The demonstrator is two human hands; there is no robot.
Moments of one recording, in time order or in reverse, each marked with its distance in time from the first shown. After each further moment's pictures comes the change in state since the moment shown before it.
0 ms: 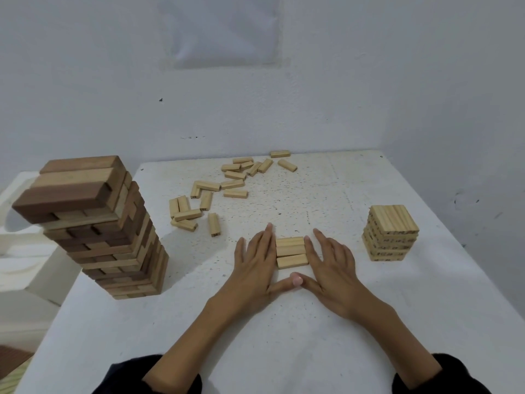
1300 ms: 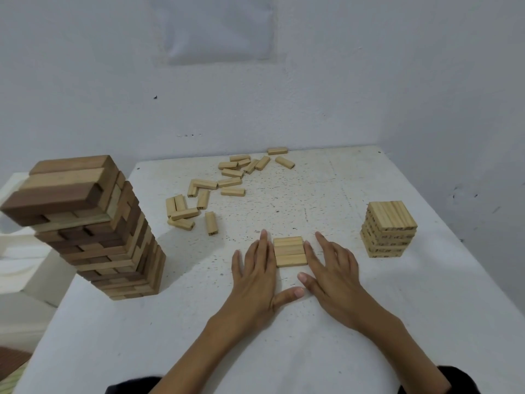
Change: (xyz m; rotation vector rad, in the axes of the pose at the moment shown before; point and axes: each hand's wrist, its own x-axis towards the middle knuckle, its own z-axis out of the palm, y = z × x) left_hand -0.017 0.021 0.004 -0.062 -0.066 -0.085; right_hand -0.014 -0.002 0.003 -0.001 0.008 0.018
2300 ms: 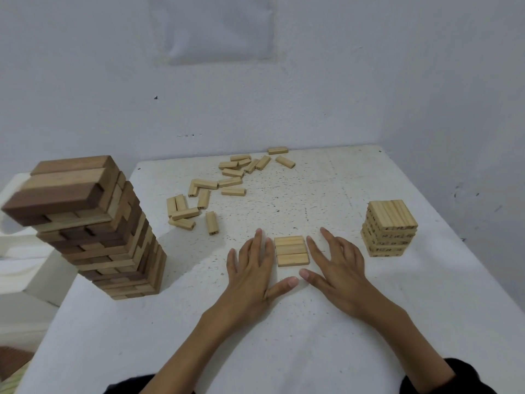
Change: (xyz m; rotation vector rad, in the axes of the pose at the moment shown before) left_hand 0.000 -0.005 -0.012 -0.051 -0.032 -0.033; right_hand 0.004 0.010 -0.008 0.032 -0.006 0.010
